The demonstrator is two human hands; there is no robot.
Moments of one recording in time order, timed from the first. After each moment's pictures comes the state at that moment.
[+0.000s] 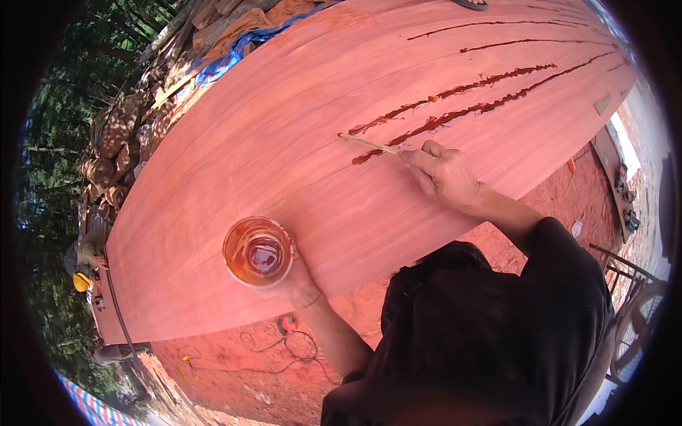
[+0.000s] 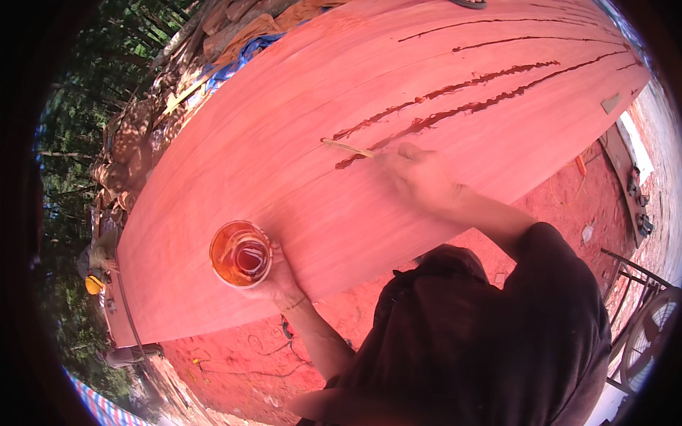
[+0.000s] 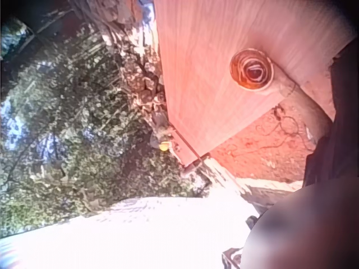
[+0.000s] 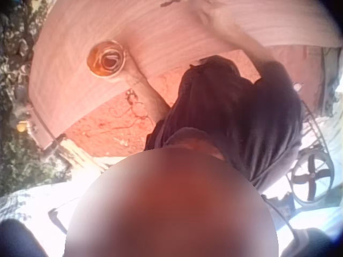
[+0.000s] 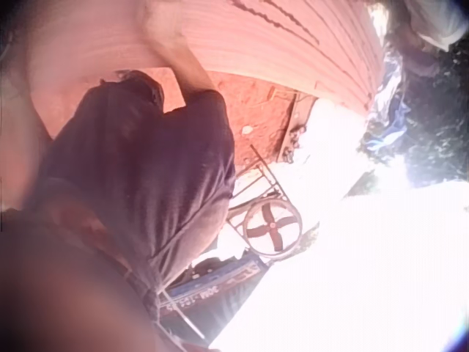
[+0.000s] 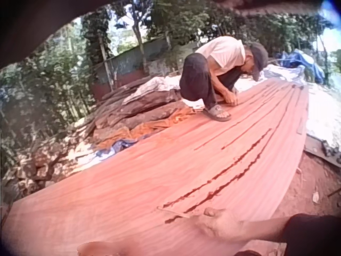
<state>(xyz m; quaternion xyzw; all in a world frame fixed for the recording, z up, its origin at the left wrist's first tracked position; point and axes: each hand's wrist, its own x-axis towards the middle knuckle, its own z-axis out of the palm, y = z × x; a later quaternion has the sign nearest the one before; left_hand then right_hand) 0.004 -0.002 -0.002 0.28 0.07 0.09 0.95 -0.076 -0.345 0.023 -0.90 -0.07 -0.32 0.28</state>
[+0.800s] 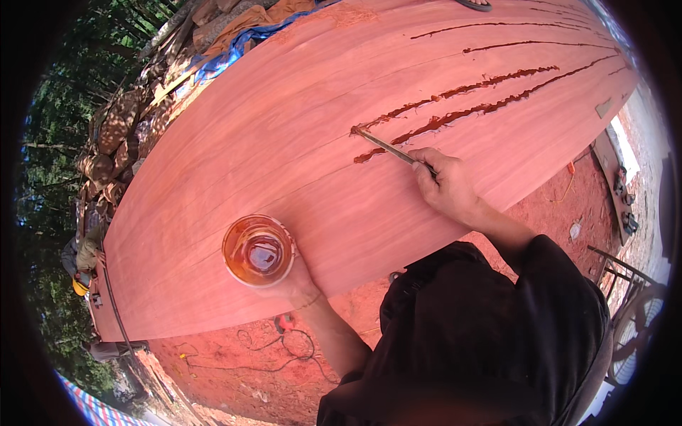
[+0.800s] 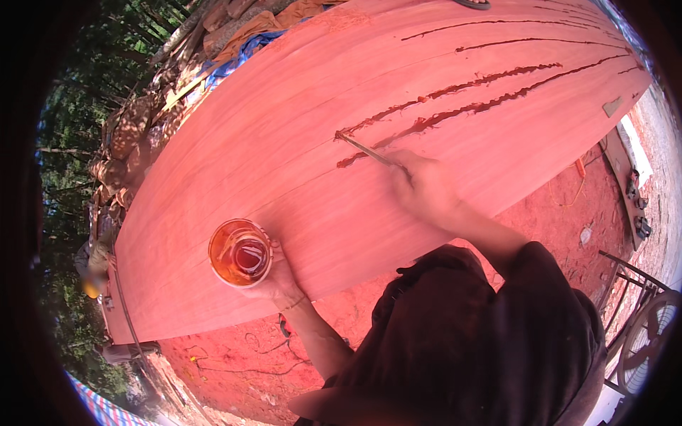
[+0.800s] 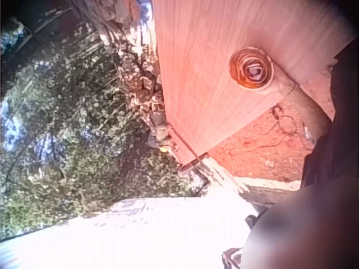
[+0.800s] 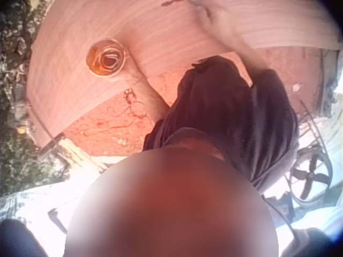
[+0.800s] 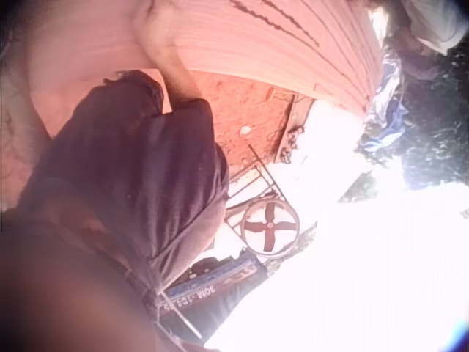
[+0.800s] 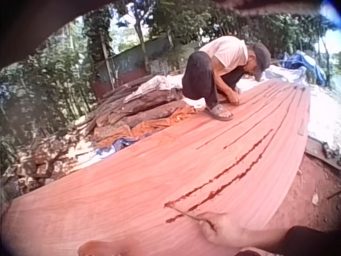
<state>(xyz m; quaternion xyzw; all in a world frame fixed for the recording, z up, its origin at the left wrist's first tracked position) 0.004 -0.005 0.004 0.28 0.10 0.10 0.95 -0.082 -0.321 0.023 -0.86 0.10 -0.28 0.41</state>
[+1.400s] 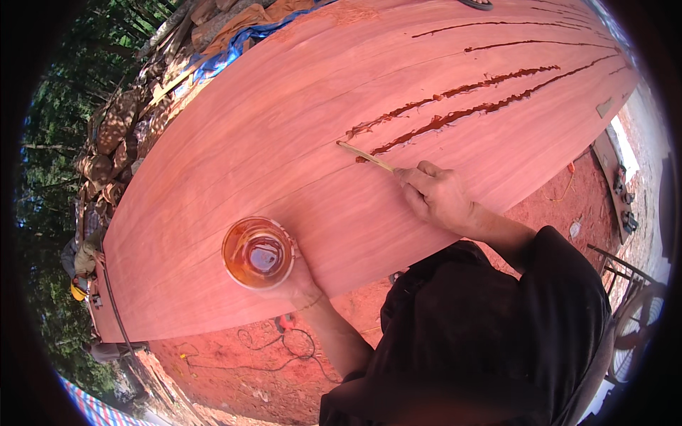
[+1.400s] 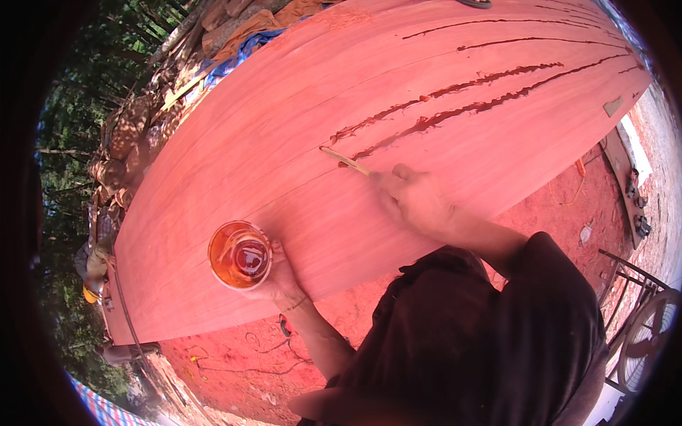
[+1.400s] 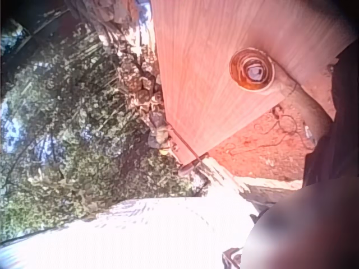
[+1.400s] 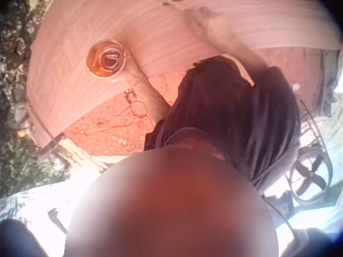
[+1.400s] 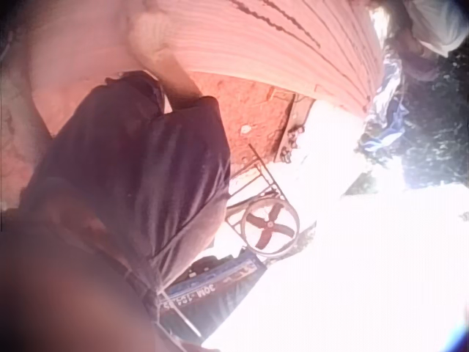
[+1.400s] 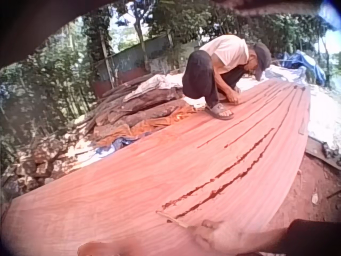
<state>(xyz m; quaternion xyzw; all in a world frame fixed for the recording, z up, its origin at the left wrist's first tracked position) 0.005 -0.005 0.003 0.25 0.10 0.09 0.96 -0.087 -0.310 0.013 -0.92 0.00 -0.27 0.30</state>
